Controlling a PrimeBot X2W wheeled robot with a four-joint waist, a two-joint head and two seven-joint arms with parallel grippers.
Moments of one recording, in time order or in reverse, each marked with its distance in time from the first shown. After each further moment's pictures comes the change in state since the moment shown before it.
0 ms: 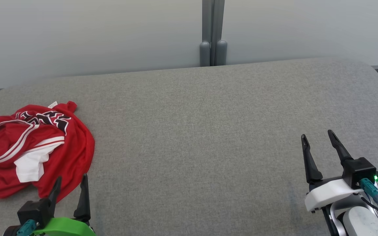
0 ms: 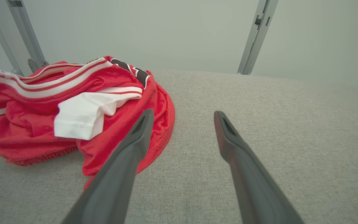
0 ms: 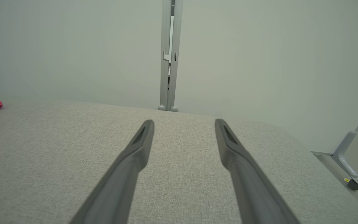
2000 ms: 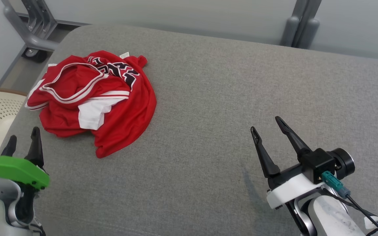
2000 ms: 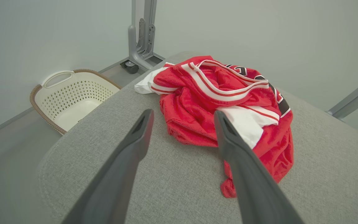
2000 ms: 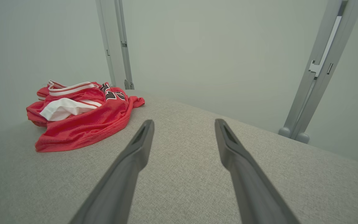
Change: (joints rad) left arm -0.269 0.043 0.201 0.062 -0.172 -0.028 0.327; right arm -0.081 0.089 0.125 -0.050 -0.060 0.114 -0.002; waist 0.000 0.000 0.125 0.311
